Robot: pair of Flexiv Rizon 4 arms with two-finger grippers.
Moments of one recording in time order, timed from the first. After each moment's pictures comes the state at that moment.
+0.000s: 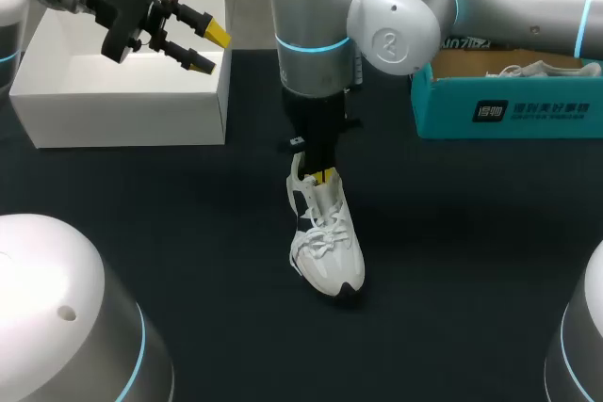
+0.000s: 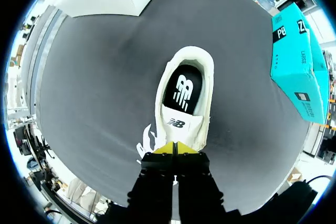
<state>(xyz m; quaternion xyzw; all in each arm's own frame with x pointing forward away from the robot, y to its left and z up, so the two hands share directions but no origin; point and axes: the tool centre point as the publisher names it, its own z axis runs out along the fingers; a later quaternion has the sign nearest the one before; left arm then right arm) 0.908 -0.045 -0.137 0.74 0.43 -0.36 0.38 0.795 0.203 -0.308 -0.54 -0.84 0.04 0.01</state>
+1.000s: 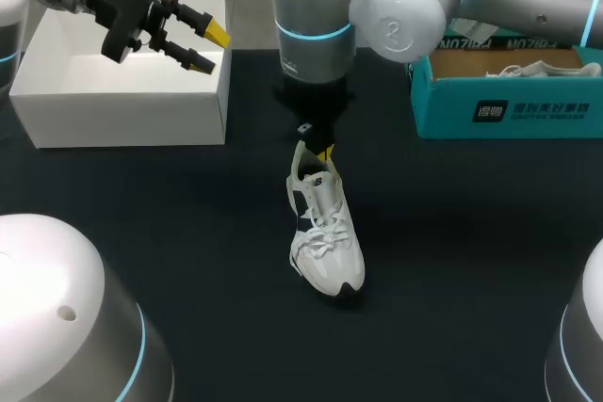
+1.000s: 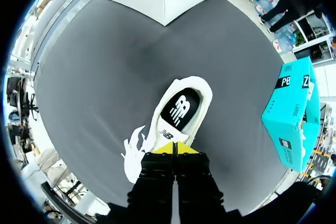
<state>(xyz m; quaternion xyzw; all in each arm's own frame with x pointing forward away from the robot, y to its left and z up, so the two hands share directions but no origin) 0.908 -0.044 -0.137 0.74 0.43 -0.36 0.38 0.826 0.199 -0.285 -0.39 -0.92 0.01 -0.03</state>
